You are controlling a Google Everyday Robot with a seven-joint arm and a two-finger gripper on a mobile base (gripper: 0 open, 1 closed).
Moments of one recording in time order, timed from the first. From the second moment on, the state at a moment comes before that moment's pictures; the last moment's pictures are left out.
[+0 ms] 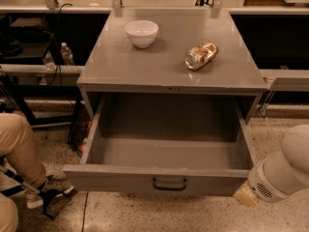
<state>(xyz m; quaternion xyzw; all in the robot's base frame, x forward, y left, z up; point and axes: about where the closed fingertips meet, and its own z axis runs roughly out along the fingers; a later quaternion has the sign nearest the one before) 0.354 -0.240 0.669 -0.35 0.93 0.08 0.08</state>
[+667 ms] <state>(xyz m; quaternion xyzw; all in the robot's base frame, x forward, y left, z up) 0.397 -0.216 0.662 -0.32 0.93 0.10 0.17</state>
